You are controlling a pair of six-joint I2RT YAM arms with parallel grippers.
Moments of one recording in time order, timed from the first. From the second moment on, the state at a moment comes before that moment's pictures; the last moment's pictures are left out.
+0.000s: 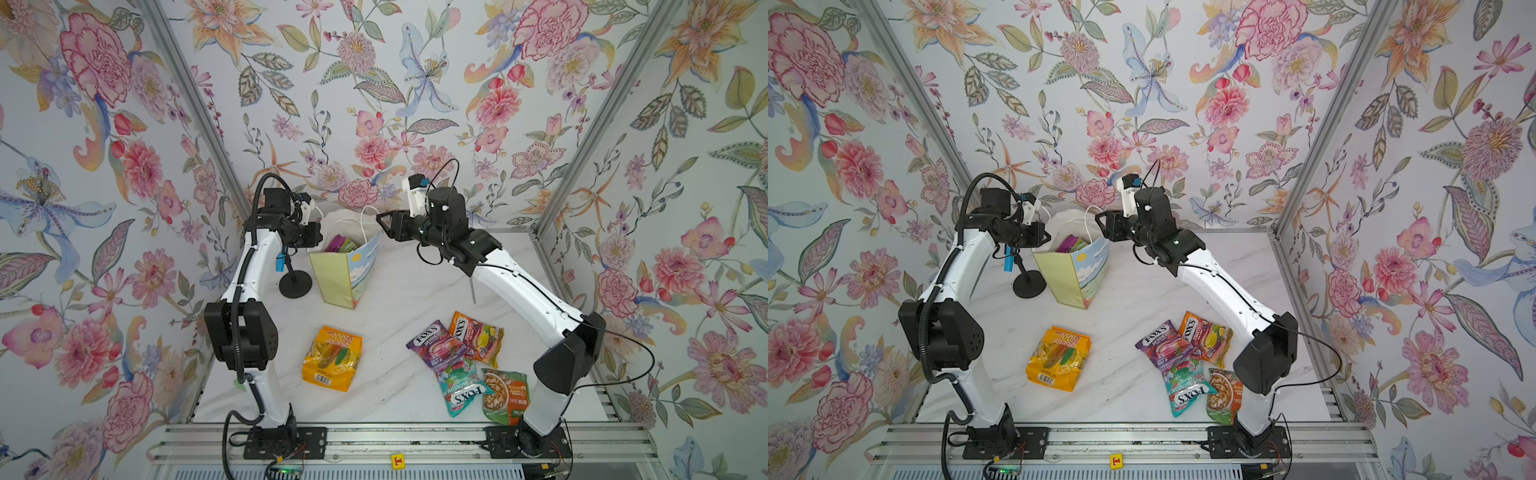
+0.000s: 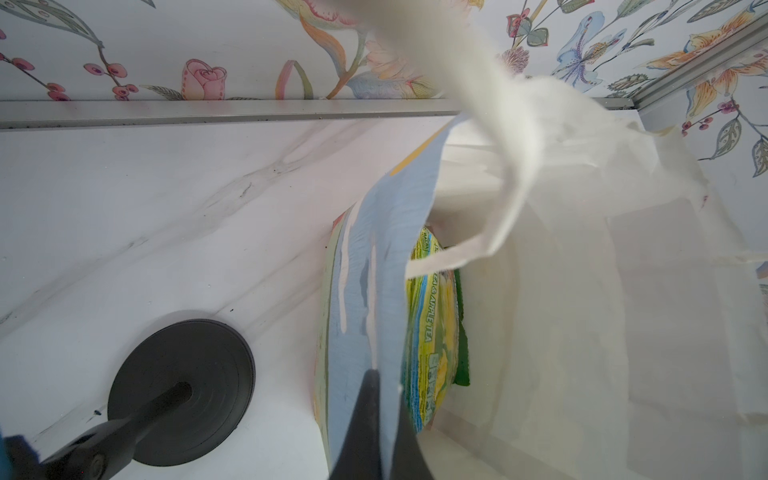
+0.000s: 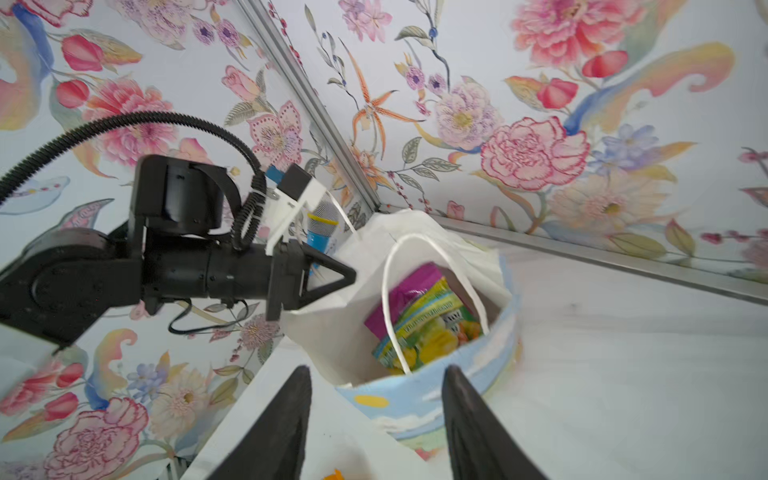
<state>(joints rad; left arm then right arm) 0.01 1.90 1.90 -0.89 0.42 0.02 0.67 1.72 1.76 -0.35 -0.16 0.42</state>
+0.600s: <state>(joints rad) 0.01 1.90 1.89 -0.88 0.42 0.02 0.58 1.08 0.84 -0.50 -0.03 0.66</state>
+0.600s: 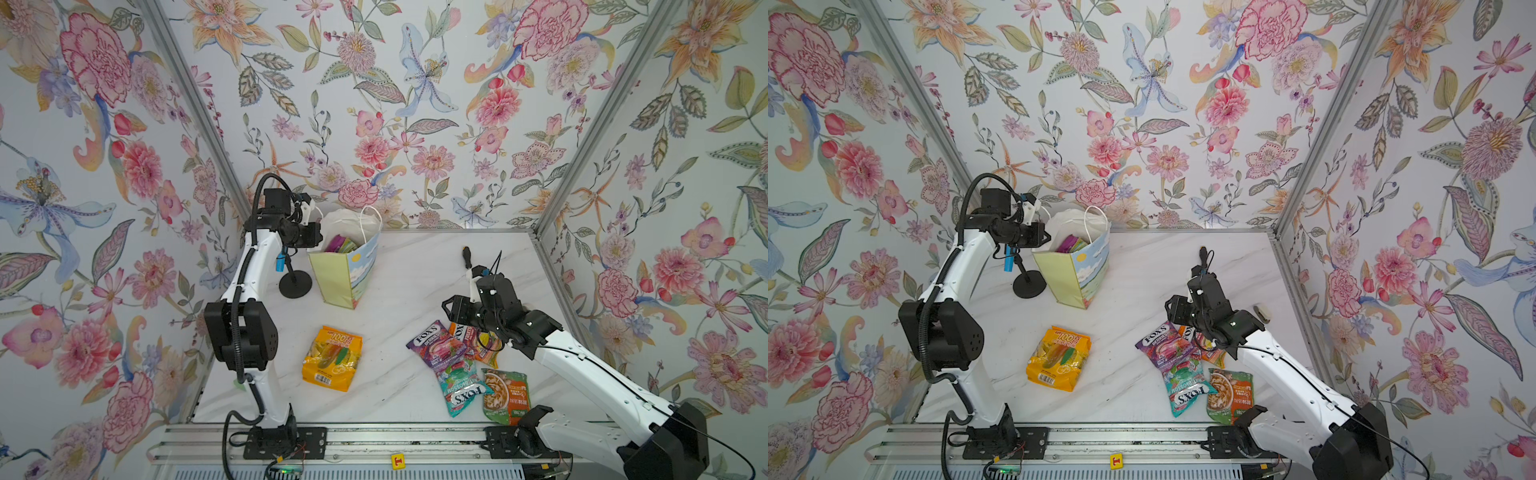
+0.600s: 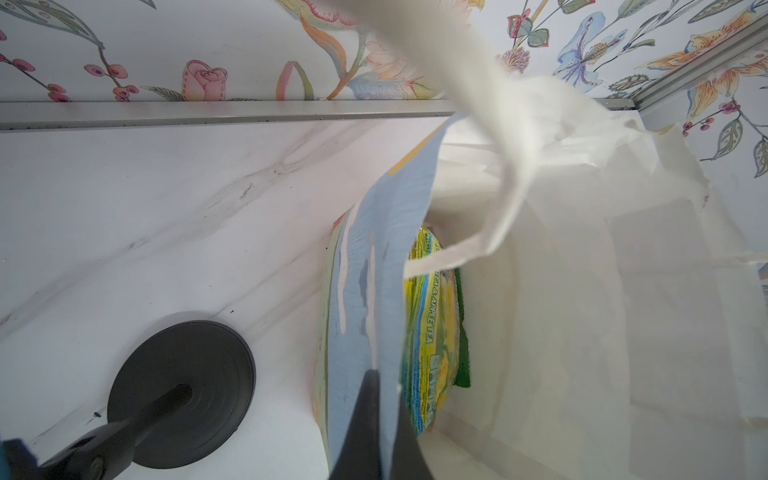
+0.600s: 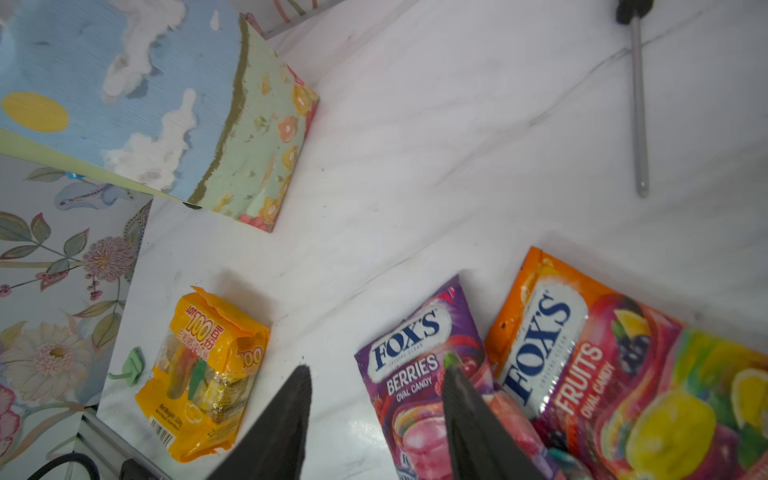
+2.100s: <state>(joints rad) 0.01 1.89 1.89 -0.88 0.42 0.02 0.82 0.69 0.32 -0.72 0.00 1.28</state>
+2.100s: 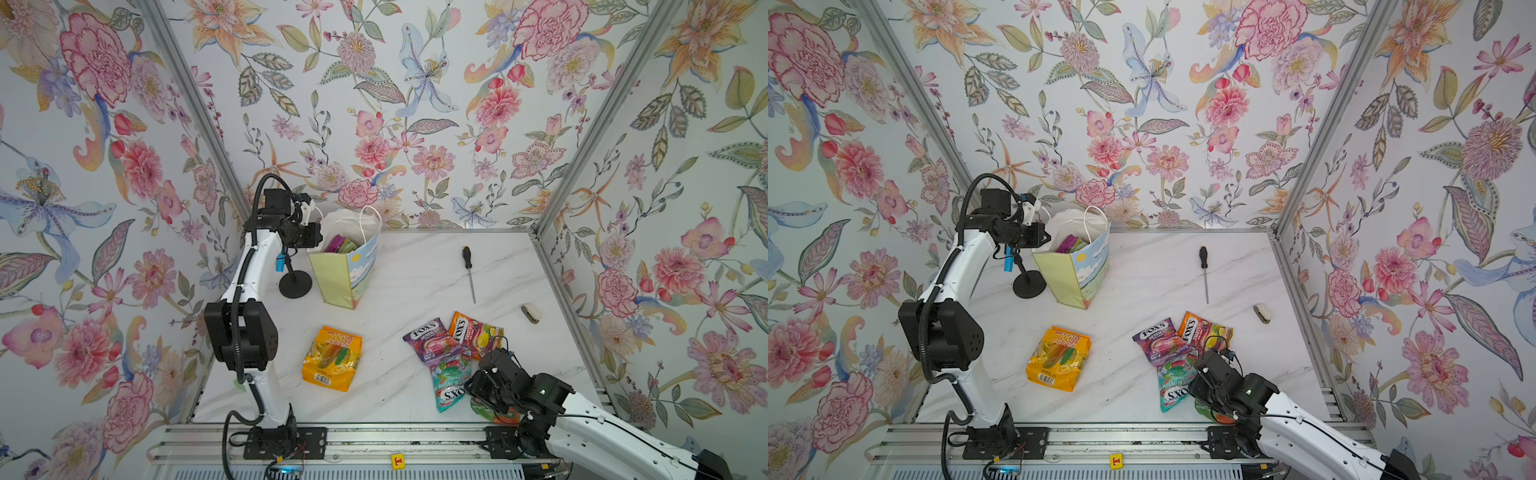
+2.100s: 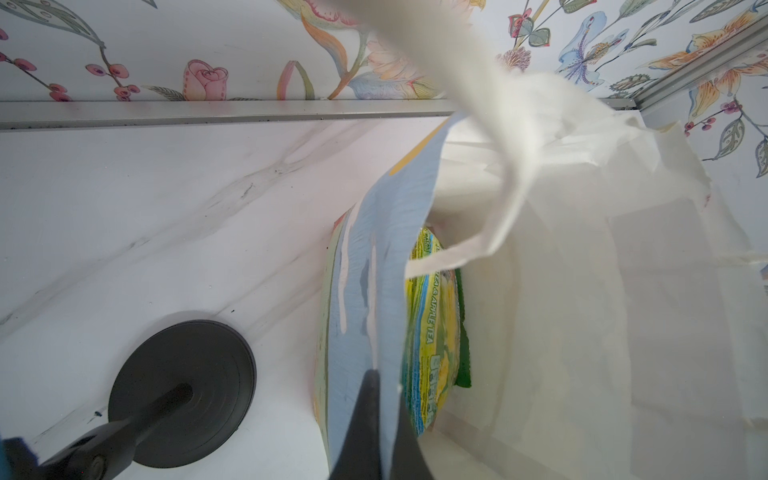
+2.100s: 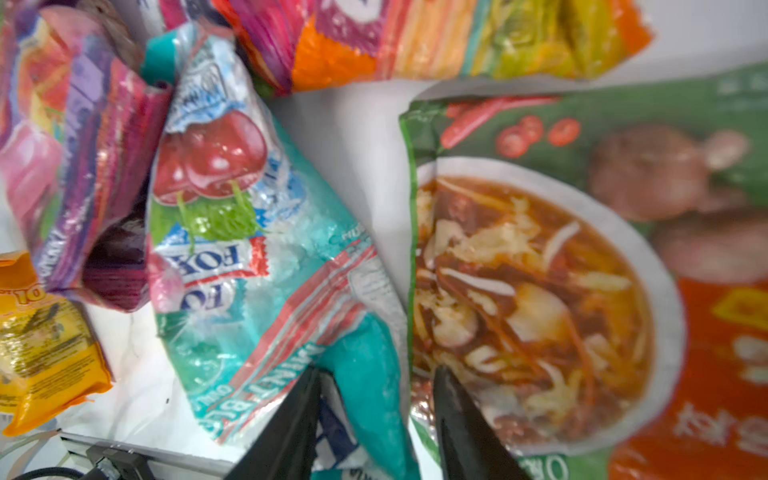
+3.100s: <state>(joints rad) 0.02 1.89 1.89 -0.88 0.42 0.02 0.79 0.89 0.41 -0.42 -0.04 1.19</state>
